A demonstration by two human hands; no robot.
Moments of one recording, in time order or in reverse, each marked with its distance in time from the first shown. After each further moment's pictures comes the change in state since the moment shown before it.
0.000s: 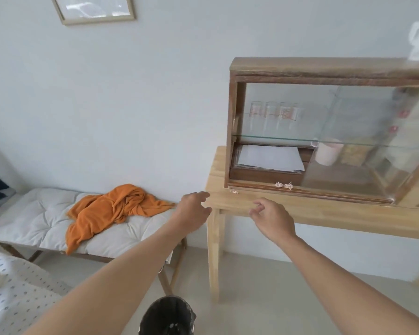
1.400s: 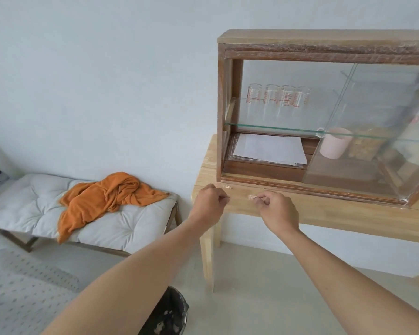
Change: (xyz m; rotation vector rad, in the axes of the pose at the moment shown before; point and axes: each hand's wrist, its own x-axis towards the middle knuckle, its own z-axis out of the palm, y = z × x) left_hand 0.053 0.037 0.083 -0.074 0.077 0.057; right_hand 0.056 0.043 0.001 0.012 0.068 0.018
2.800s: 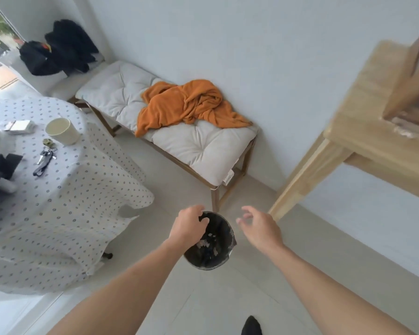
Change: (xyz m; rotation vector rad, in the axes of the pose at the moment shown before) left_hand -0.221 -0.309 0.030 0.036 -0.070 -0.842; right_hand -0.120 -0.010 0.334 -0.145 -0.751 -0.140
